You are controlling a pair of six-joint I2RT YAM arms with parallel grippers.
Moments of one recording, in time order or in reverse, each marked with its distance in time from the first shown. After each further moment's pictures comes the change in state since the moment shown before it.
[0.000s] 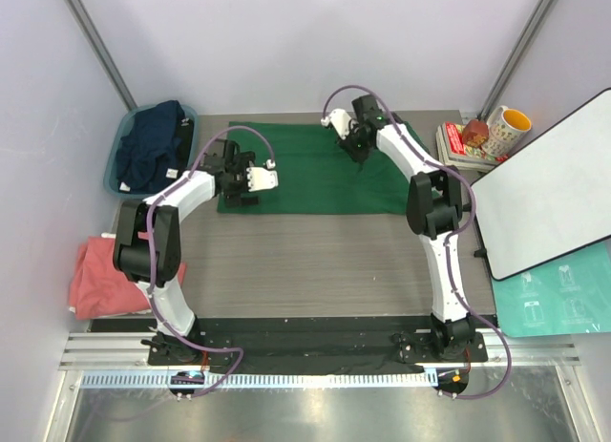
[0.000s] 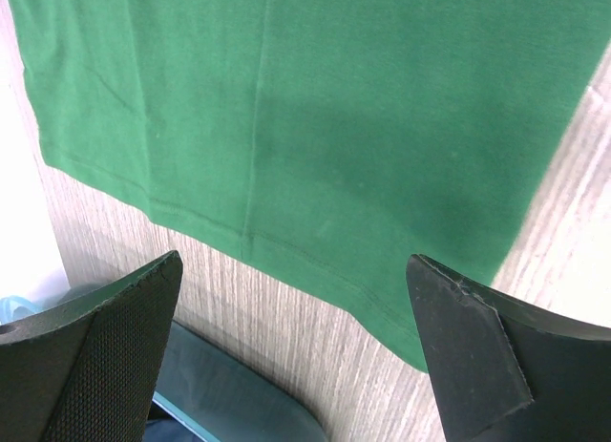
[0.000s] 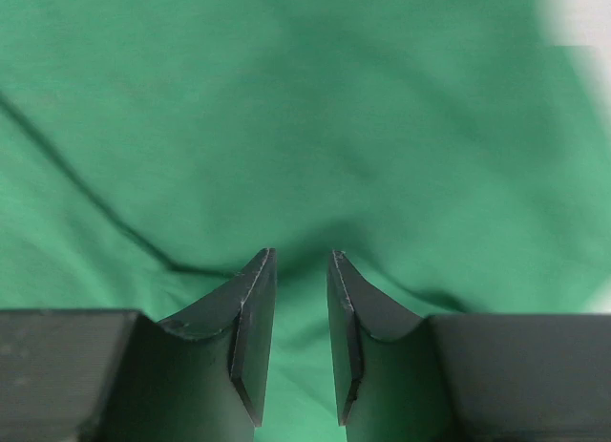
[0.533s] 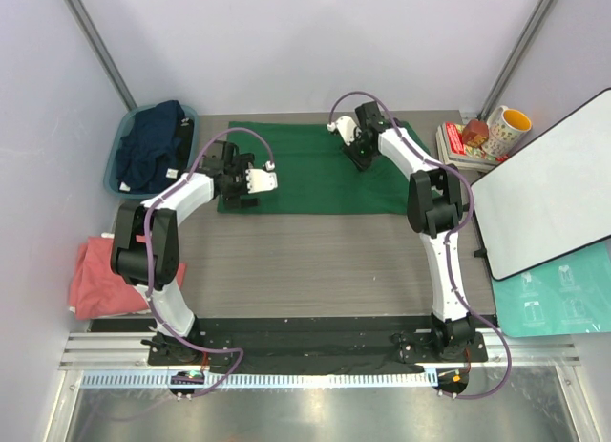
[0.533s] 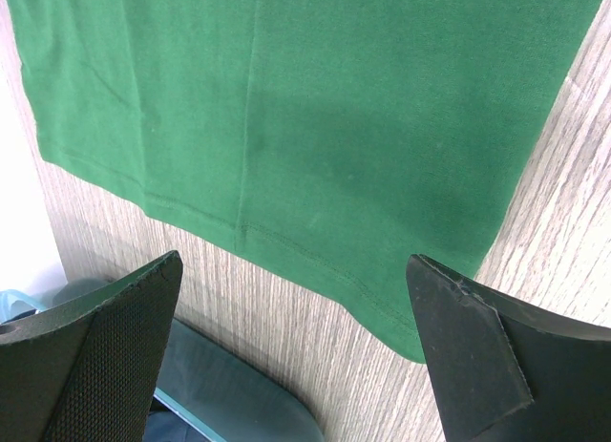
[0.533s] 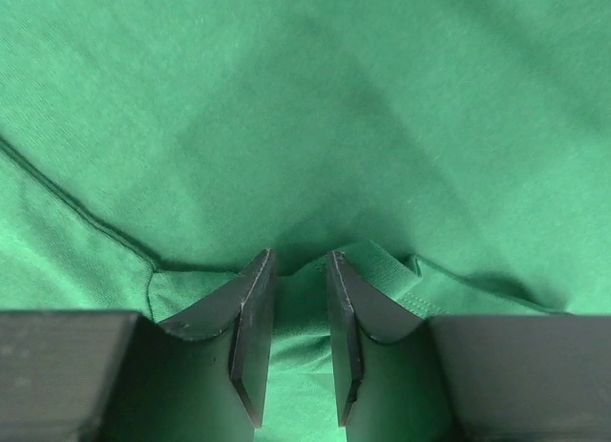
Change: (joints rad) left arm 0.000 -0.031 -0.031 0.000 0.000 -0.002; right arm -0.007 0.038 -0.047 -0.010 0.016 0.087
